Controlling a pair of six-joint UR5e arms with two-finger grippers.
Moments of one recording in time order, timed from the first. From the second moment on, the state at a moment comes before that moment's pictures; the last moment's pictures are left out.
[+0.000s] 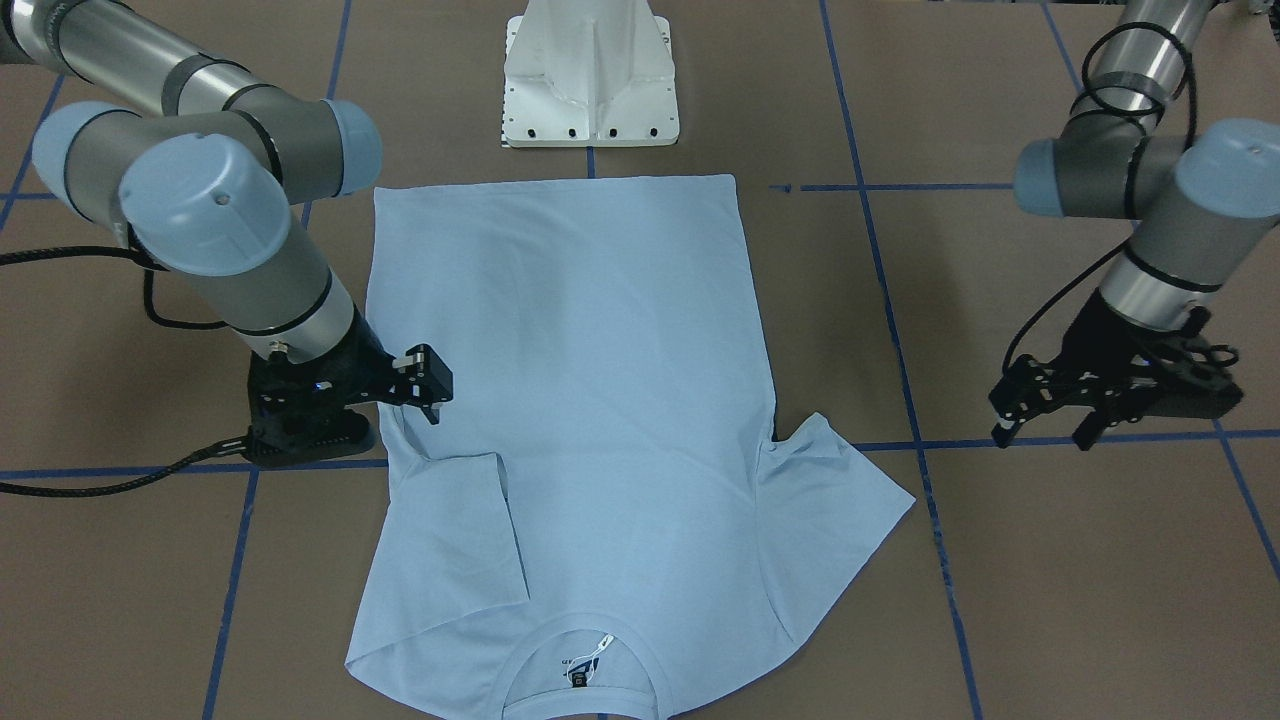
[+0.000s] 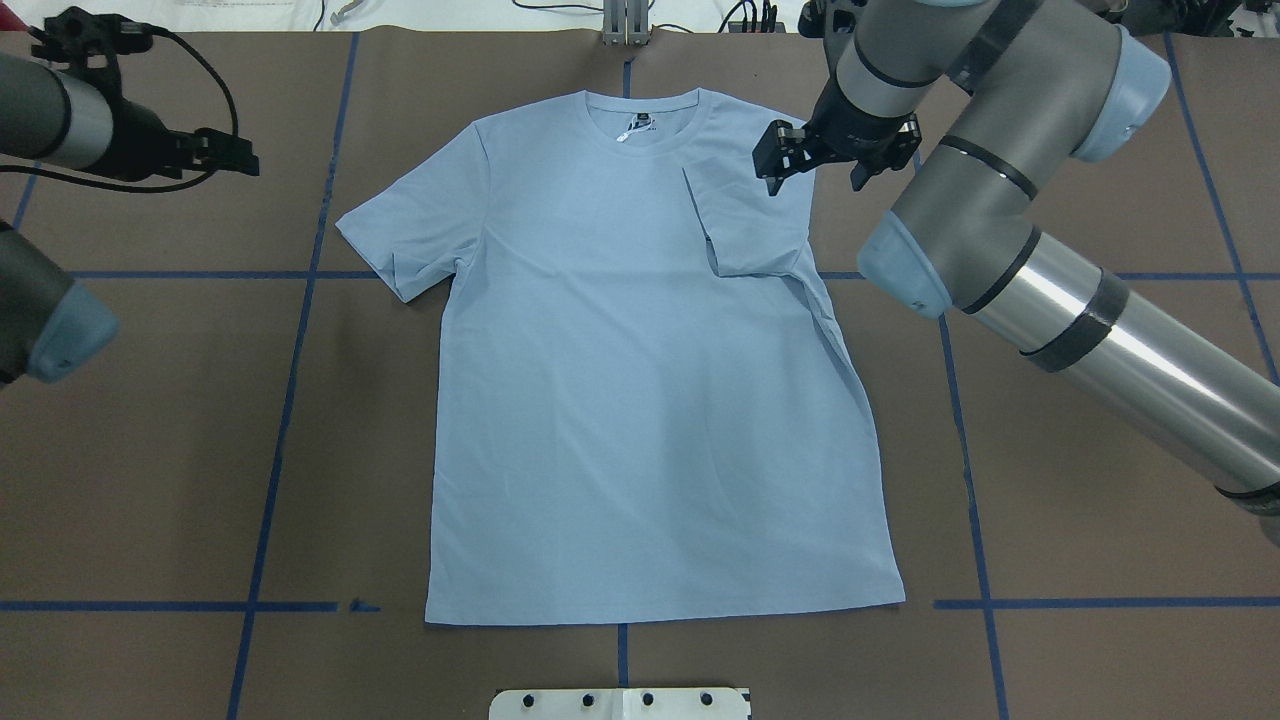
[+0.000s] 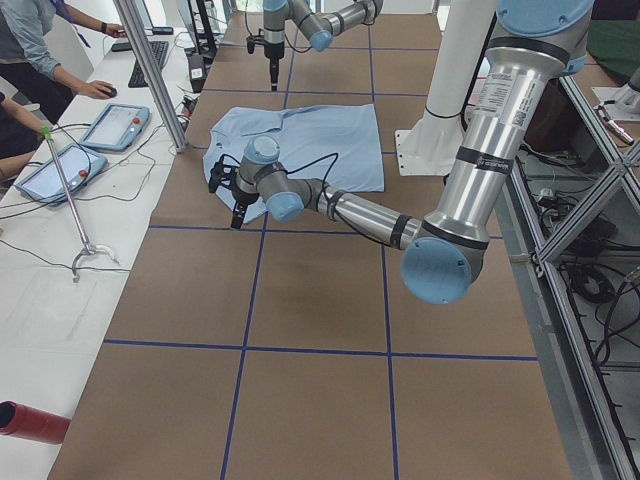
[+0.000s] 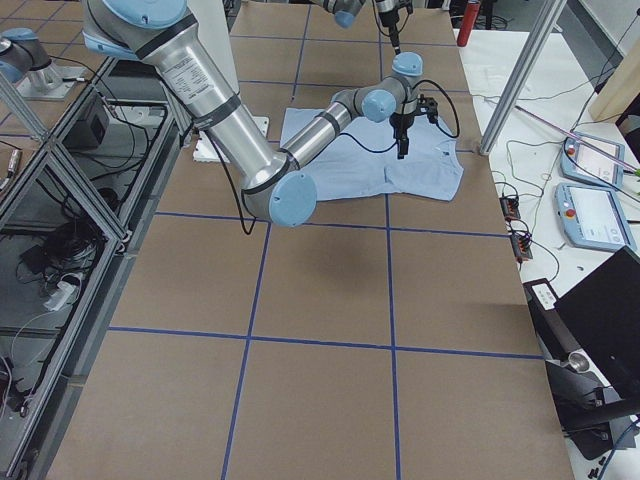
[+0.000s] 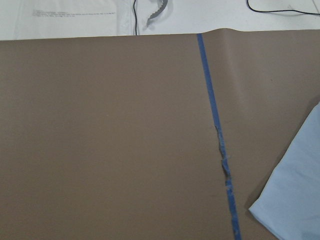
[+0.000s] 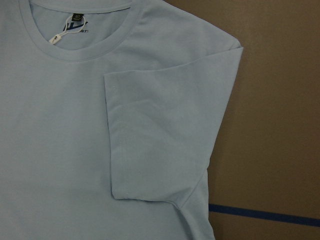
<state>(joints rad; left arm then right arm) -0.99 -1.91 -1.53 -2.21 -1.93 -0.98 0.91 -0.89 1.57 -1.57 2.12 0.79</state>
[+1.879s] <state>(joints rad) -0.79 -2.07 -1.24 -2.34 -1.72 -1.16 0.95 -0.94 1.62 -1.60 2.17 0.72</state>
